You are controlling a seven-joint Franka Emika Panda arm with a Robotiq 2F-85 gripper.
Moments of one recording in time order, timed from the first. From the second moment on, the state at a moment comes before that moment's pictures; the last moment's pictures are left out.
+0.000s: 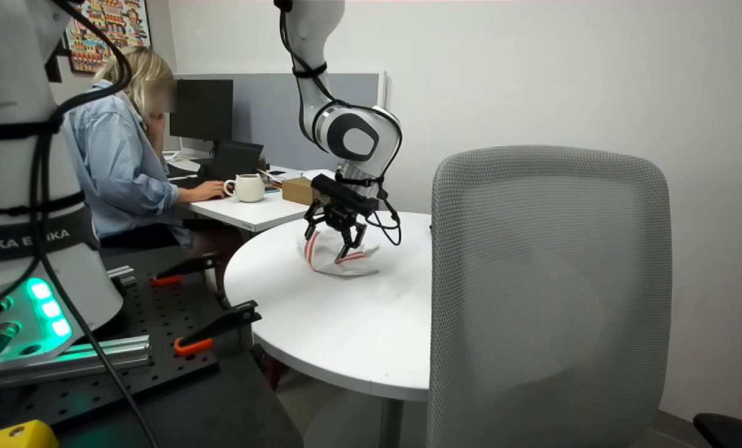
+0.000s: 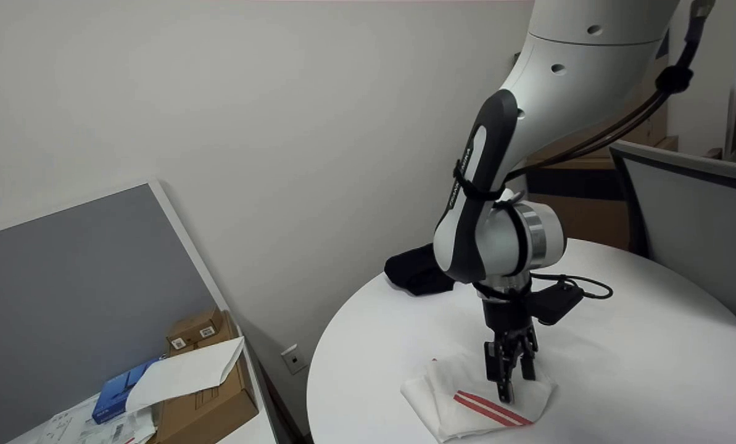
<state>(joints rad) -0.06 0.60 0.19 -2.14 0.19 2.41 -0.65</state>
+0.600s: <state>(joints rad) -0.08 0.64 0.19 -2.15 0.15 2.41 -0.65</state>
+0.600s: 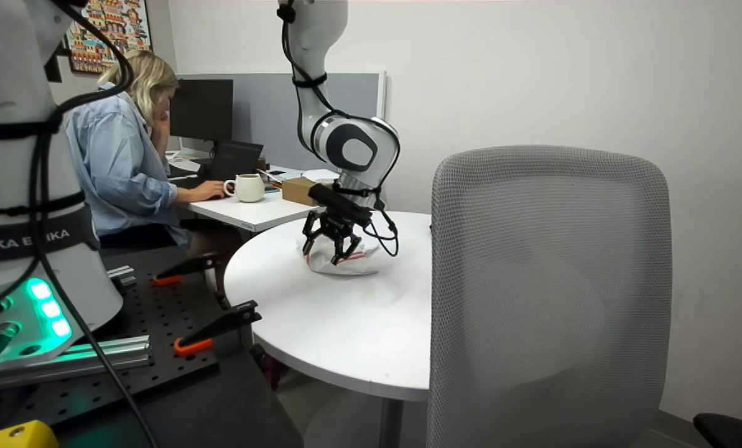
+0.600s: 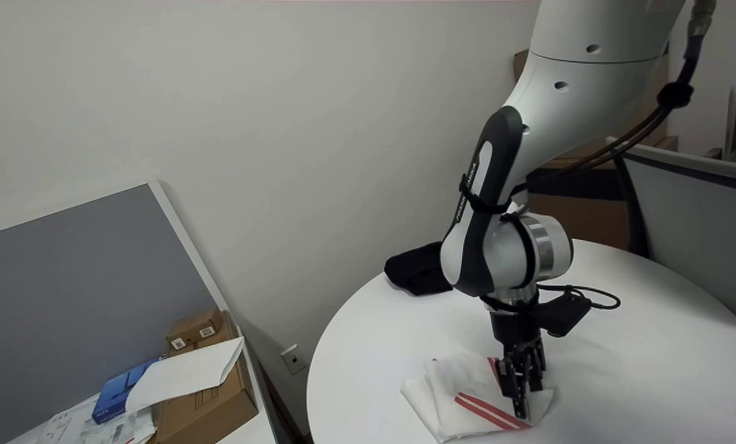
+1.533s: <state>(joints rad) -0.09 0.58 0.21 -2.16 0.16 2.45 -0.63</state>
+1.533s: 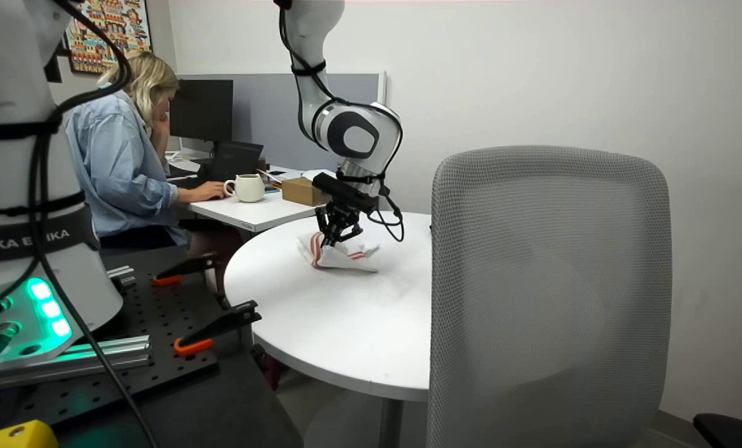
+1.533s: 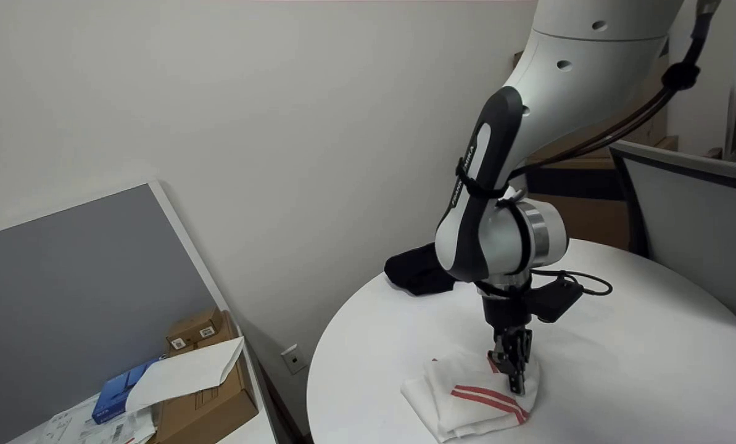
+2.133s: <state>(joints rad) -0.09 0.21 0.21 -2.19 0.21 2.37 -0.61</state>
